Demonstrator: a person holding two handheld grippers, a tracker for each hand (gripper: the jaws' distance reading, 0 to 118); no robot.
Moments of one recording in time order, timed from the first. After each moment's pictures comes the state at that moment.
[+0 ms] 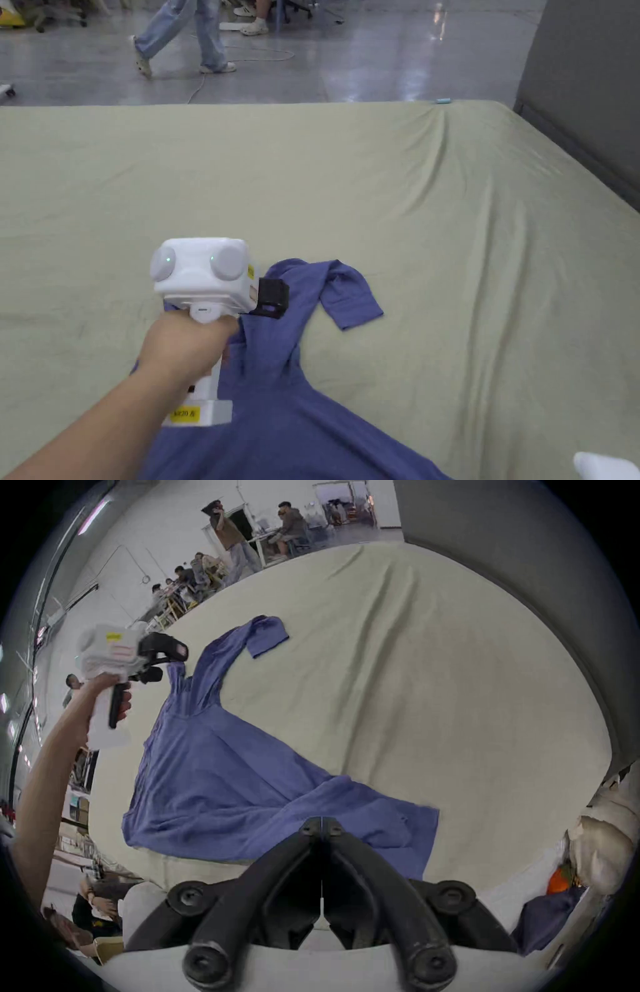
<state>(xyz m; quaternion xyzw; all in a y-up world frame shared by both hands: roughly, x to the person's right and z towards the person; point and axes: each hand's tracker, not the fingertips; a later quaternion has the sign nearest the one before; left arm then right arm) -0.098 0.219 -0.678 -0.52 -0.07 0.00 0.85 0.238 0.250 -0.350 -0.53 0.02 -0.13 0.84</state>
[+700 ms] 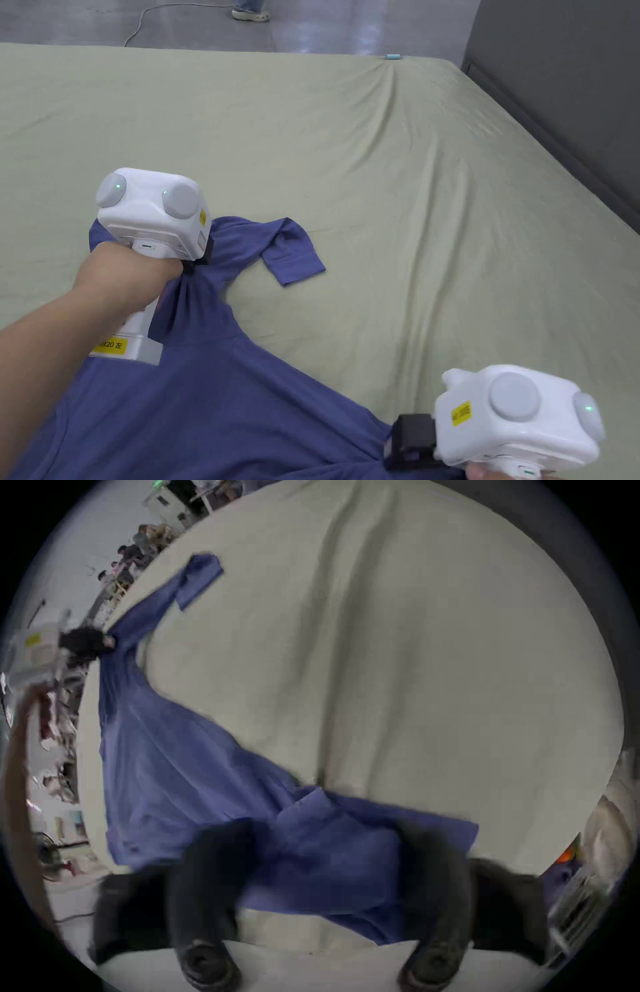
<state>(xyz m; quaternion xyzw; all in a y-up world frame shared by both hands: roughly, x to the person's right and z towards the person) -0.086 0.239 -0.676 -0.54 -0.10 -0.07 0.83 0.224 0.186 -0.431 -0.67 -0.03 -0.15 0.73</state>
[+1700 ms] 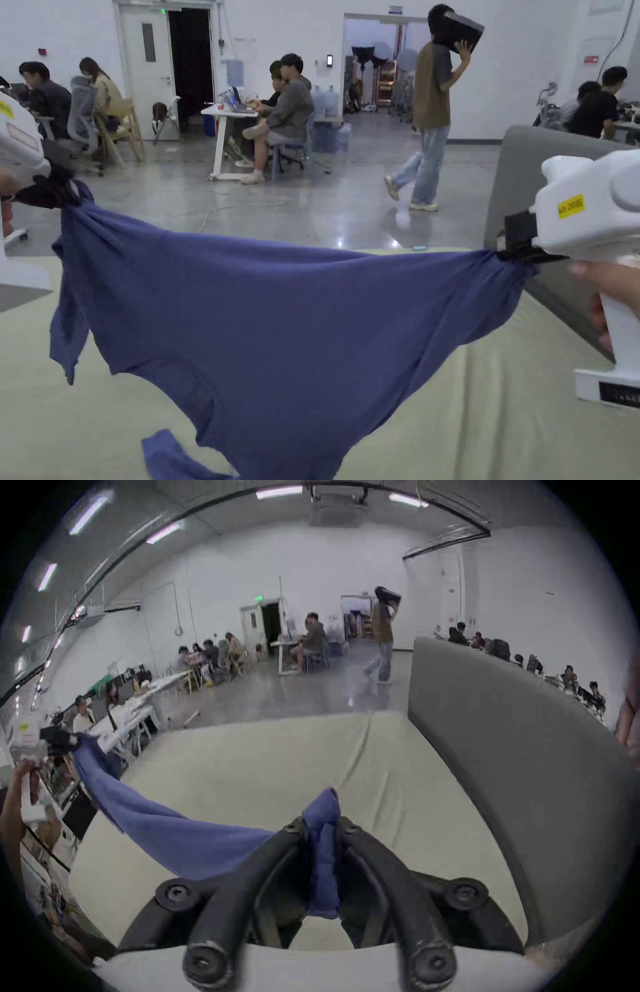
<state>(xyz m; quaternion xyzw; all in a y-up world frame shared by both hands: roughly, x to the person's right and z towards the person) -0.301 0.632 -0.648 -0.29 -0.01 0.20 0.93 0.275 0.592 -0.564 -0.28 0.00 -0.03 0.96</state>
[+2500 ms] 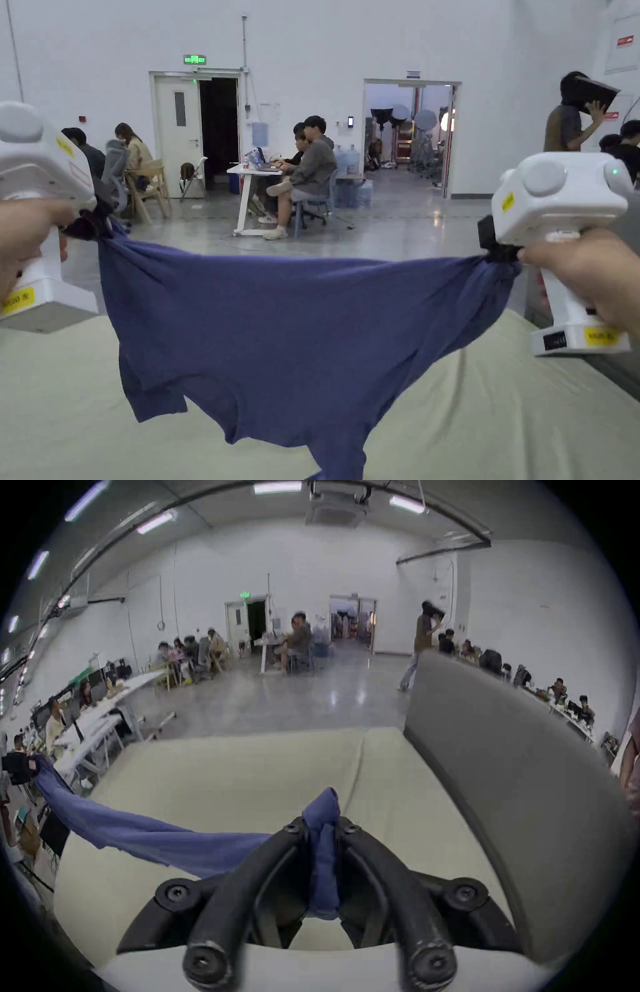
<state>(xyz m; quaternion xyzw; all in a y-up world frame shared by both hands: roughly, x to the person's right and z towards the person) -0.303 0.606 -0.757 -0.30 0.02 0.18 0.94 0.245 0.566 -0.751 -0.32 -0.05 0.00 0.95</state>
